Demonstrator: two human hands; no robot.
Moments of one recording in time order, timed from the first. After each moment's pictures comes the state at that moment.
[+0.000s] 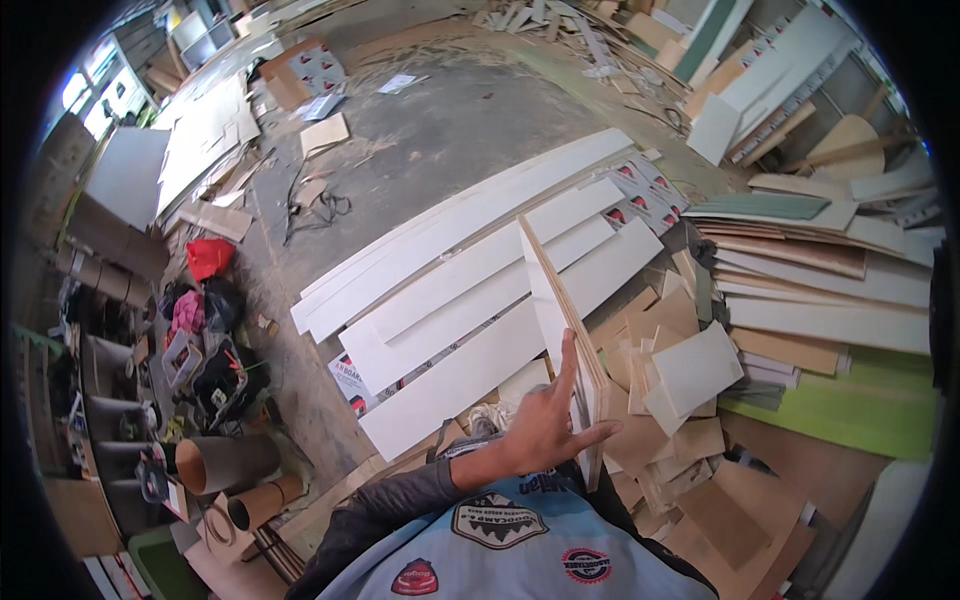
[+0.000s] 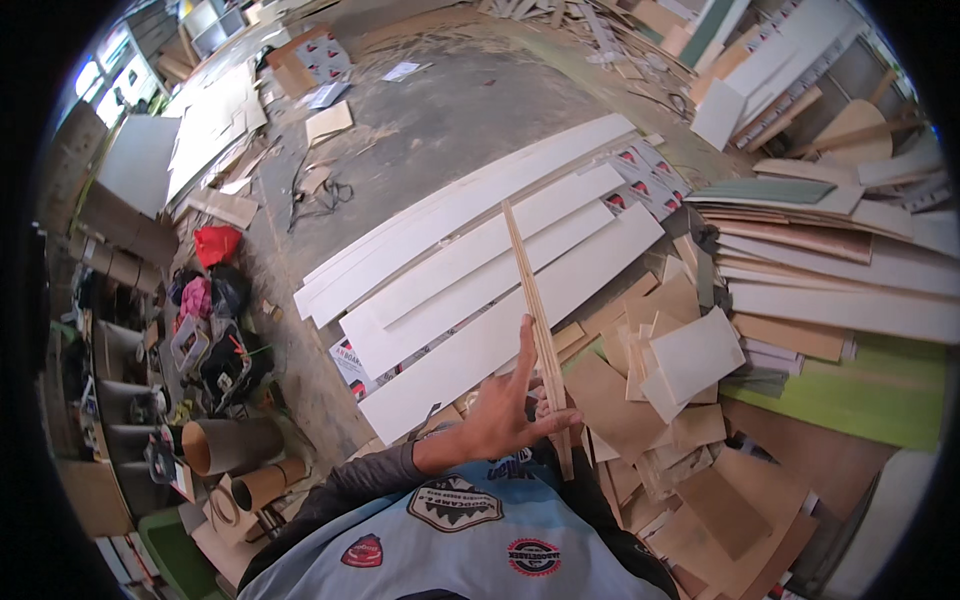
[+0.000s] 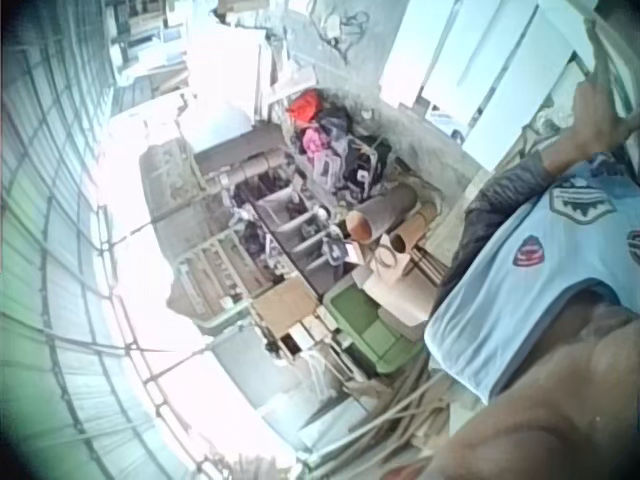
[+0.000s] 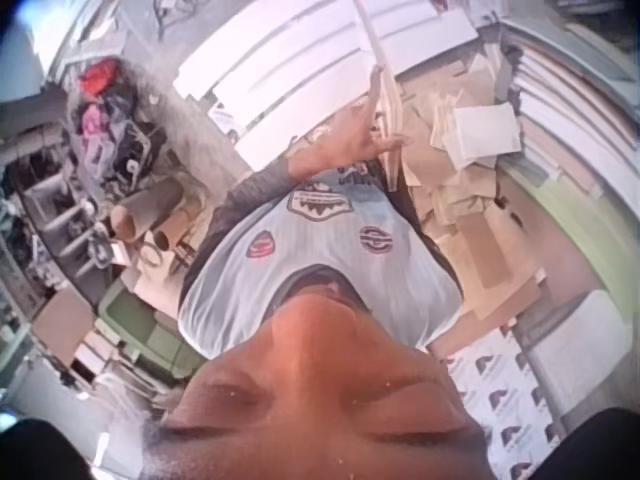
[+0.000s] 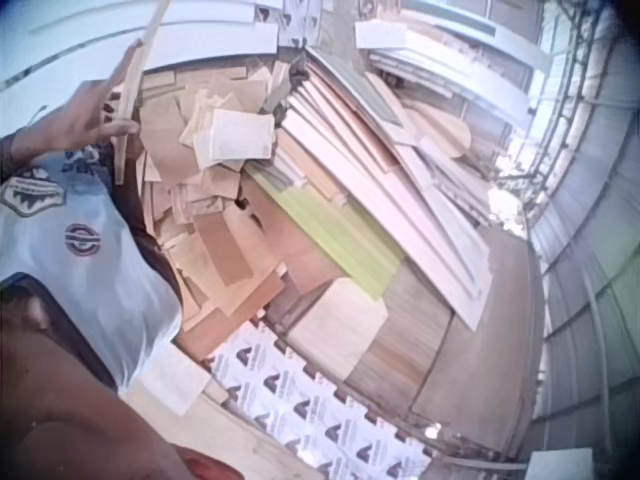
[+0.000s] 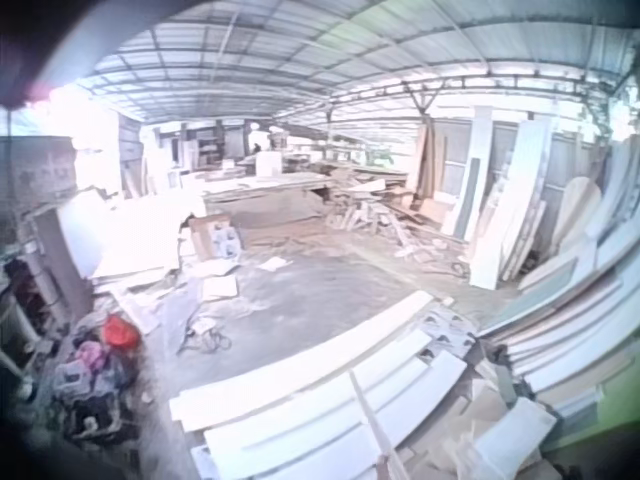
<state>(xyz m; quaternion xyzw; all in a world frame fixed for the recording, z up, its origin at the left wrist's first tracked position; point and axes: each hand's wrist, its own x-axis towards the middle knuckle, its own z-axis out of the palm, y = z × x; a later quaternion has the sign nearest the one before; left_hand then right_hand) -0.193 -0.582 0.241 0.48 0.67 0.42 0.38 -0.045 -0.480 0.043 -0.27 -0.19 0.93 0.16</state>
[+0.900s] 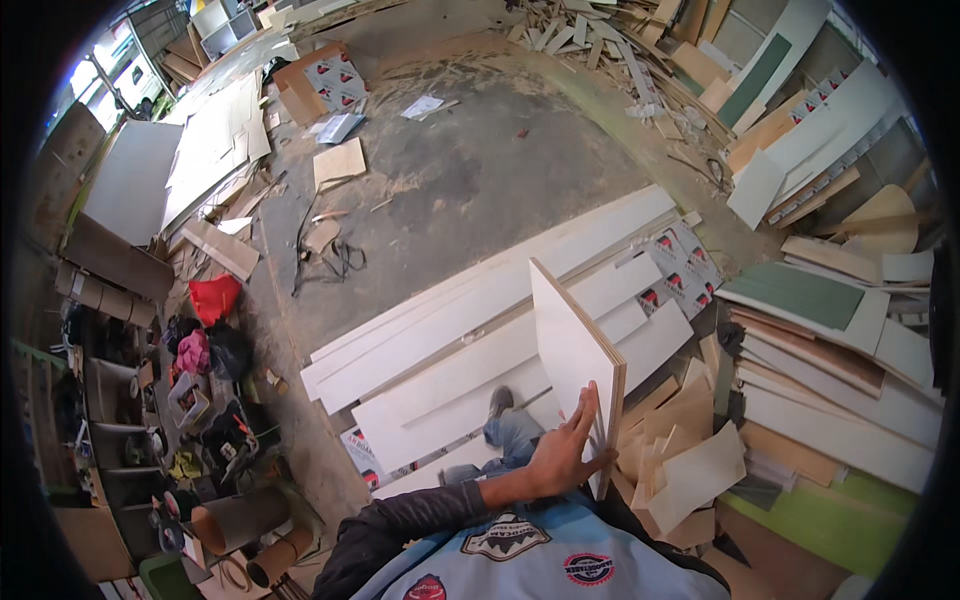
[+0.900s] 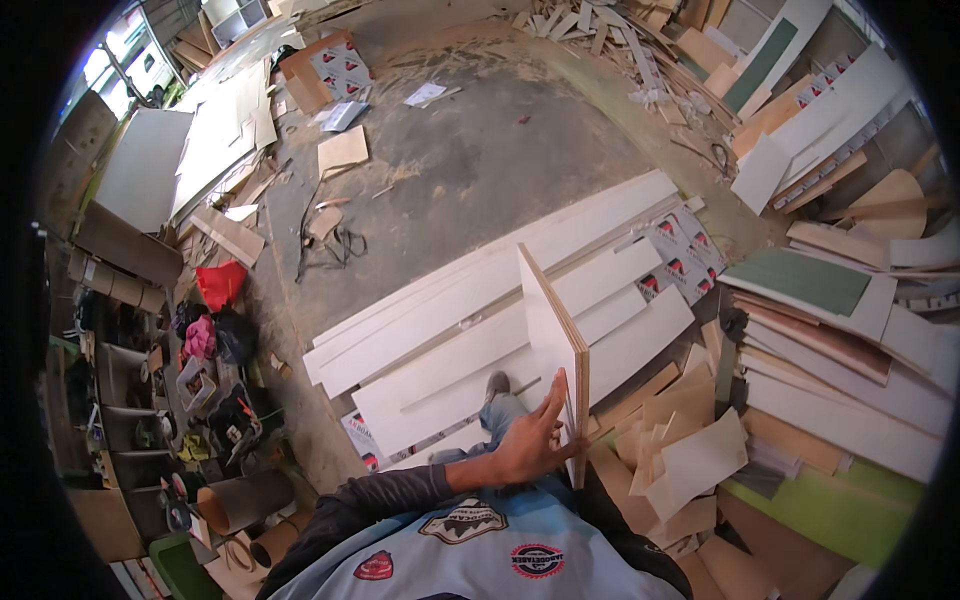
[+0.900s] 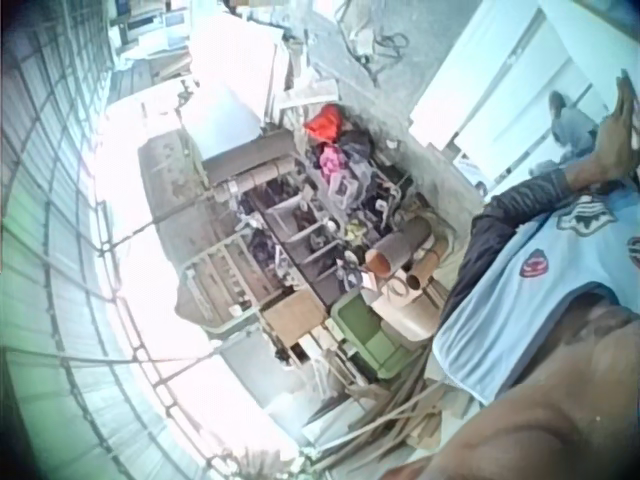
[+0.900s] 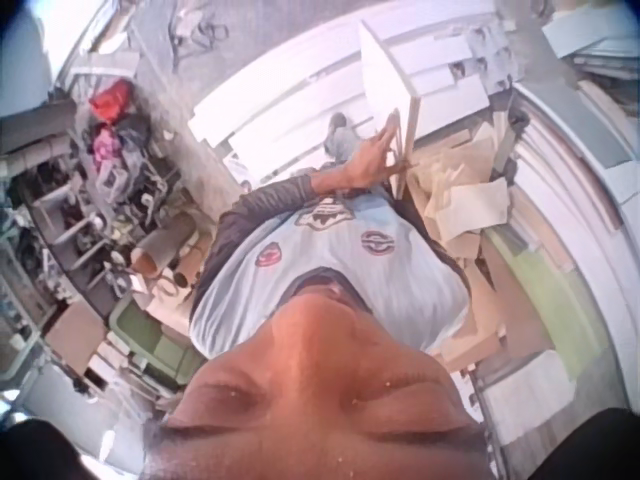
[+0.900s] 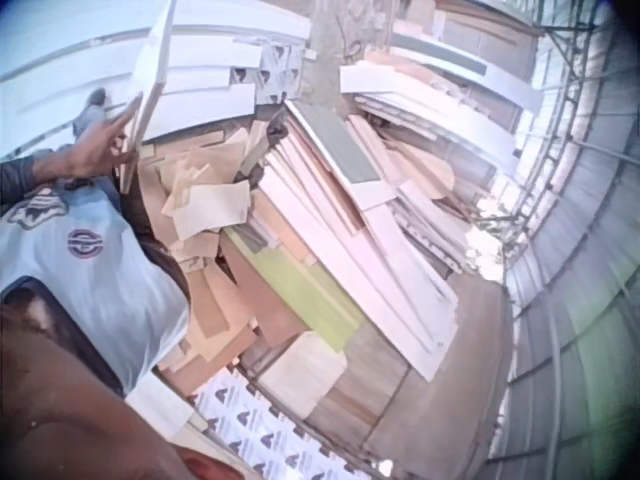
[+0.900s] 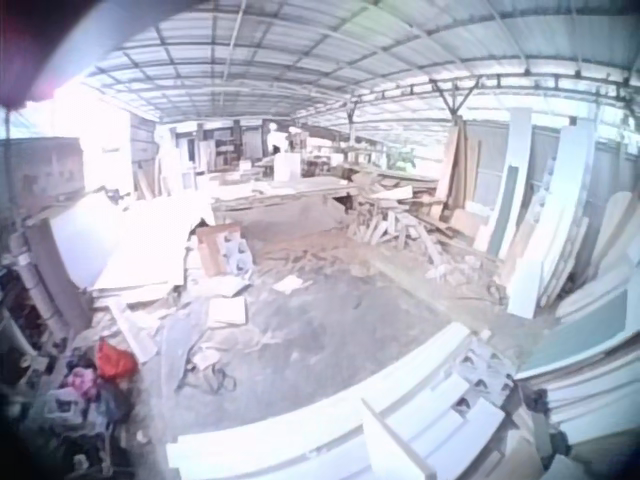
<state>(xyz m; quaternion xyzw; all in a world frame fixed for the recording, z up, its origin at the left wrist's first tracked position) -0.477 -0.354 0.188 0.47 0.68 0.42 0.37 -0.272 -0.230 0.069 -0.38 -0.27 0.87 0.15</state>
